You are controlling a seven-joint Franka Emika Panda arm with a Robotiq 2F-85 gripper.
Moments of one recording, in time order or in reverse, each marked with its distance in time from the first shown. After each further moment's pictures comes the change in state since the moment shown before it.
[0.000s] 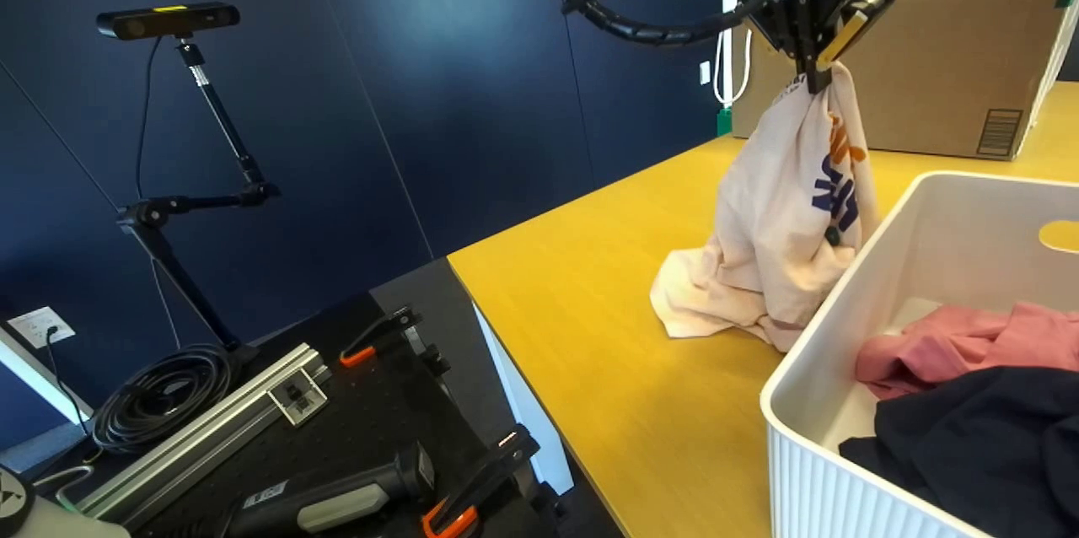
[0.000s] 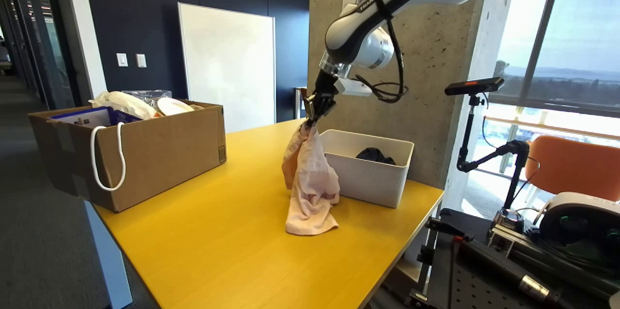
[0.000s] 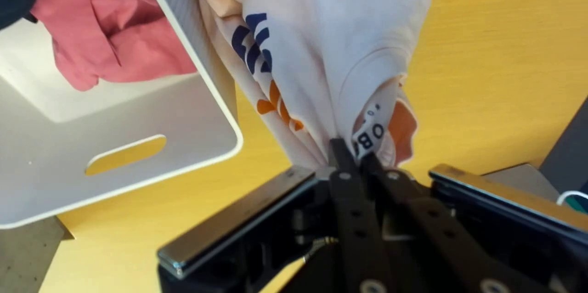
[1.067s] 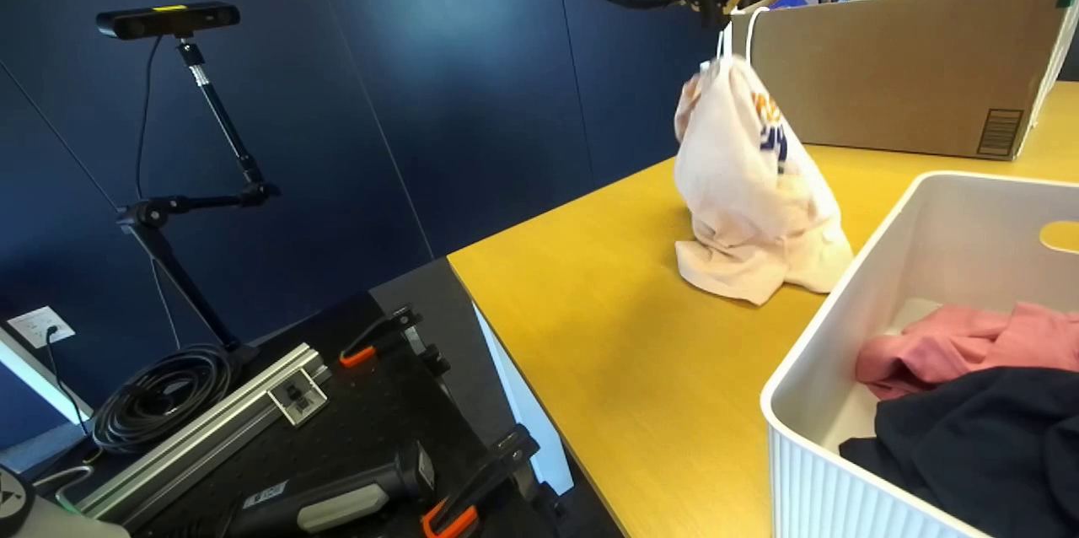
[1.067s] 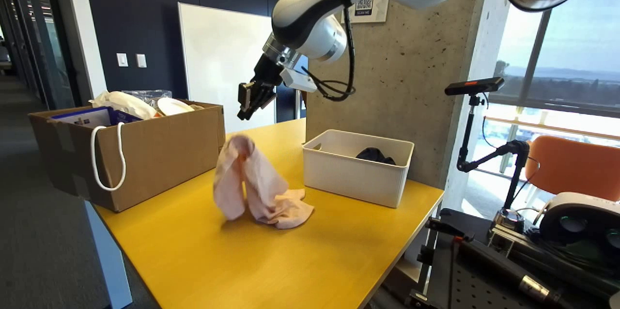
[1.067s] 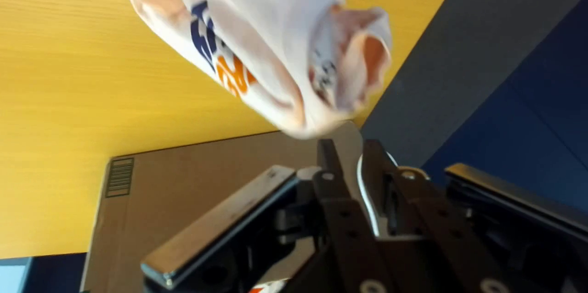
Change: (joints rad) arm 0.069 0.197 0.189 0.342 0.027 -0.030 -0.114
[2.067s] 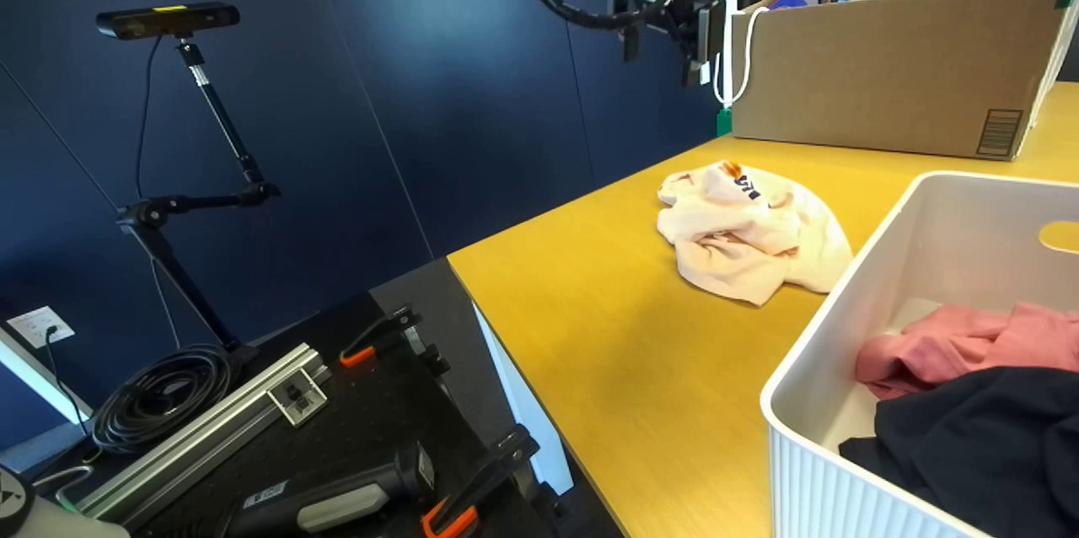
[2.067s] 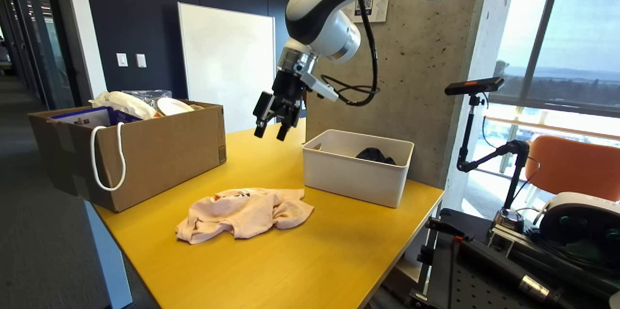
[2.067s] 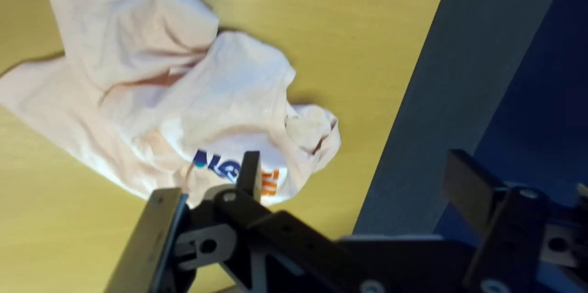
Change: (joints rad) arm -0.051 -0.100 0.019 -0.163 0.087 -0.284 0.016
